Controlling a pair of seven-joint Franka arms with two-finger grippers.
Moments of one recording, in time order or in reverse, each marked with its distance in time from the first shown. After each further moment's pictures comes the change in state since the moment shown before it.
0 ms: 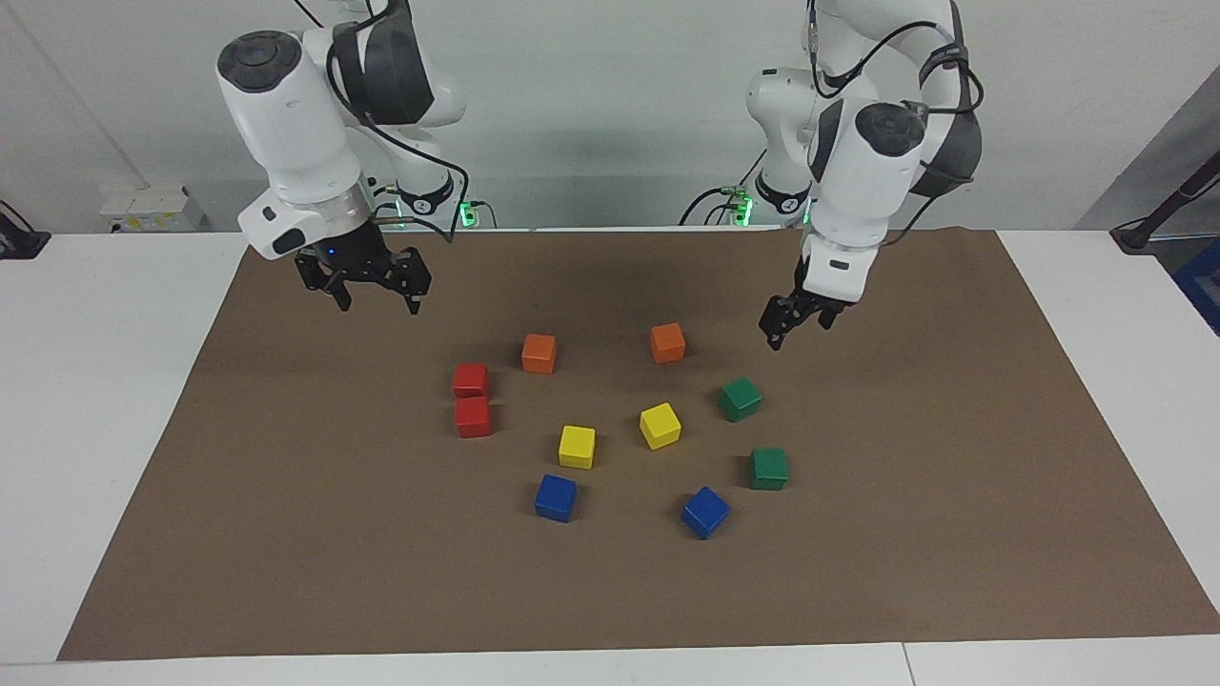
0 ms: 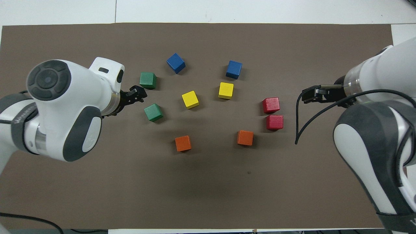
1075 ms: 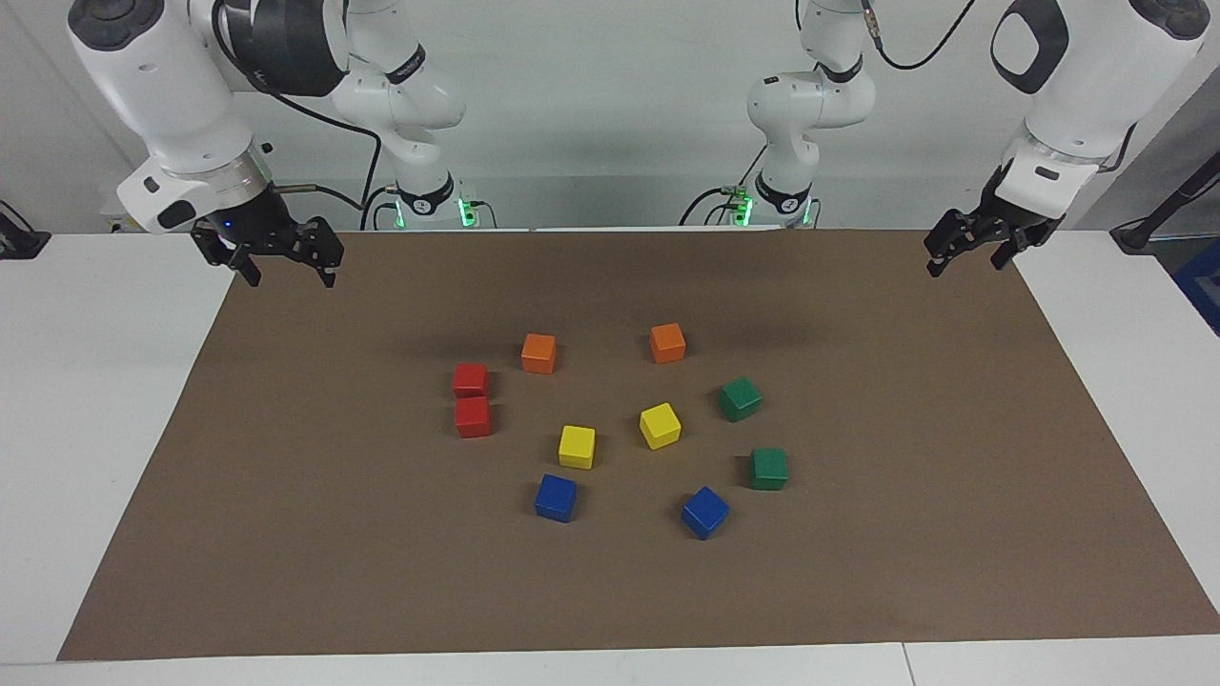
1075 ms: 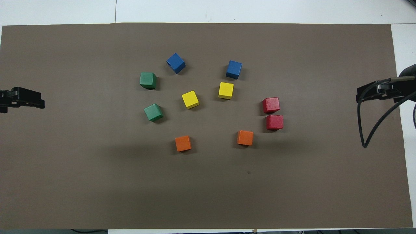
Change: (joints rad) left arm 0.340 -0.120 0.028 0.255 0.001 -0.448 0.734; right arm -0.153 0.024 -0.023 0.220 -0.039 -0.262 -0.267
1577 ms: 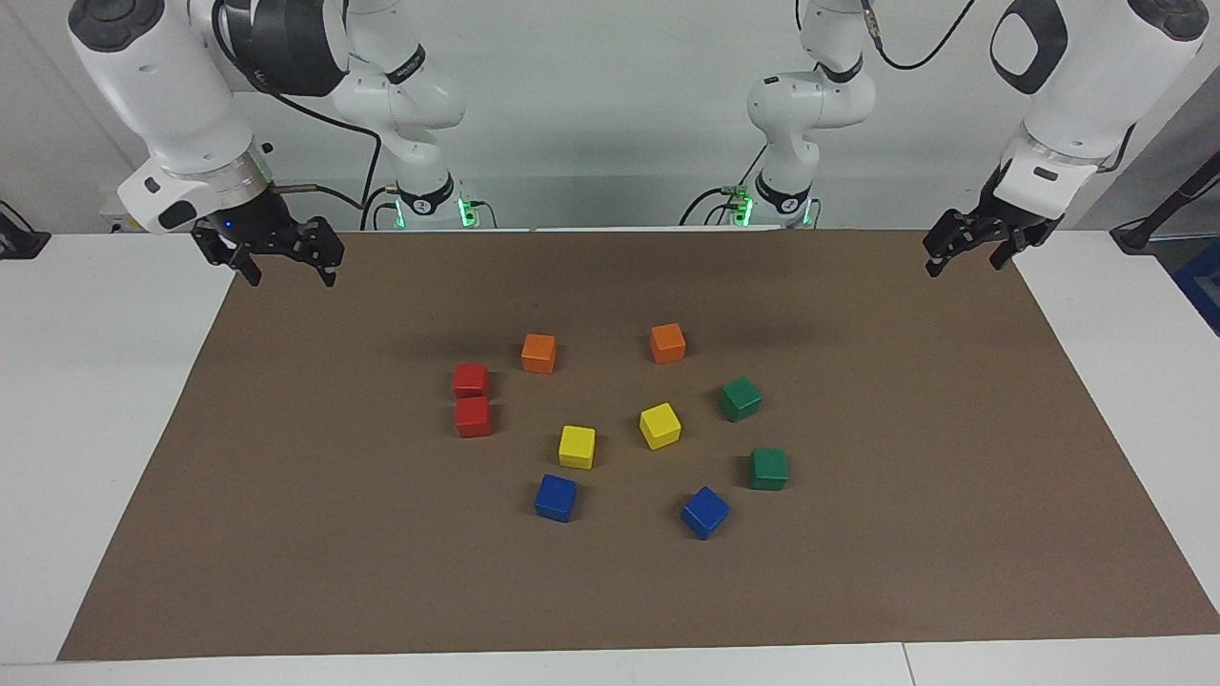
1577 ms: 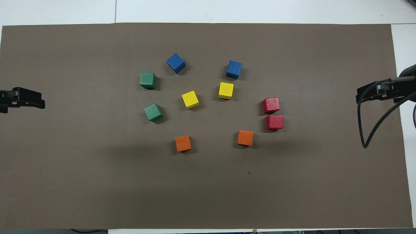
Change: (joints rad) left arm 0.000 0.000 0.000 0.000 0.000 -0.004 0.000; right arm 0.000 0.000 0.000 0.000 0.000 0.000 0.000
